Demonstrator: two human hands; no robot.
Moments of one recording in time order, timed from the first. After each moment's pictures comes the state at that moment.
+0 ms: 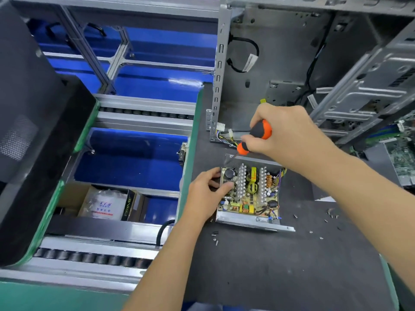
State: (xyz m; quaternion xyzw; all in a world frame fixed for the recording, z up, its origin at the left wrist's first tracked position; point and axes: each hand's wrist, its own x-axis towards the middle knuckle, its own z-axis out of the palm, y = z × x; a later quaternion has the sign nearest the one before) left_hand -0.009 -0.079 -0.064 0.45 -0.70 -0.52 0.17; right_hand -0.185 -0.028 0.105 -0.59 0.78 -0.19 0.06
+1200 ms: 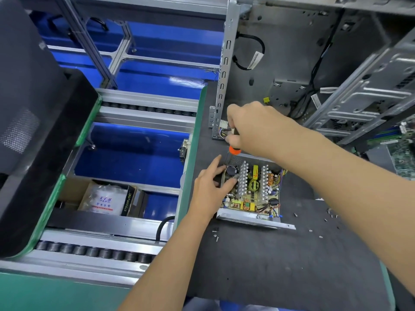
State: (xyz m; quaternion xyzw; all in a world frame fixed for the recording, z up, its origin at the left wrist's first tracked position) left_hand -0.015 -0.073 -0.070 0.42 -0.69 -0.55 0.19; right_hand -0.150 -0.074 0.120 -0.61 0.78 0.04 0.12
